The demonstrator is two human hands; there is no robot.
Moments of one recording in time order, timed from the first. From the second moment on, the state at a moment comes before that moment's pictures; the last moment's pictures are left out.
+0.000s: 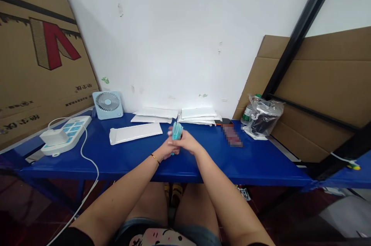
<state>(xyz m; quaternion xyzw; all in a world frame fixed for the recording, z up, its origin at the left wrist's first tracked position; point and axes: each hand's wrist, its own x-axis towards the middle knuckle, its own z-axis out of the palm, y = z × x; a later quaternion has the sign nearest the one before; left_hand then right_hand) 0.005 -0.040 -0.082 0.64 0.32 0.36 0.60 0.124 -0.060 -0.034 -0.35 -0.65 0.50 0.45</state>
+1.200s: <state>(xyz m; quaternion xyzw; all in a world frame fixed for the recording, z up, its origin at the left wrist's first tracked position) -0.116 -0.044 -0.051 0.82 0.52 0.17 0.14 0.182 -0.054 -0.070 -0.30 -0.39 0.57 0.66</state>
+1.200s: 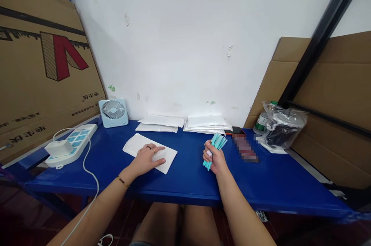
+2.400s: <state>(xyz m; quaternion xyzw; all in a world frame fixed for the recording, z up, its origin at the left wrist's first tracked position) -0.079 -0.033 -0.048 0.80 0.58 0.07 0.10 0.155 -0.053 -0.043 -0.23 -0.29 0.56 0.74</state>
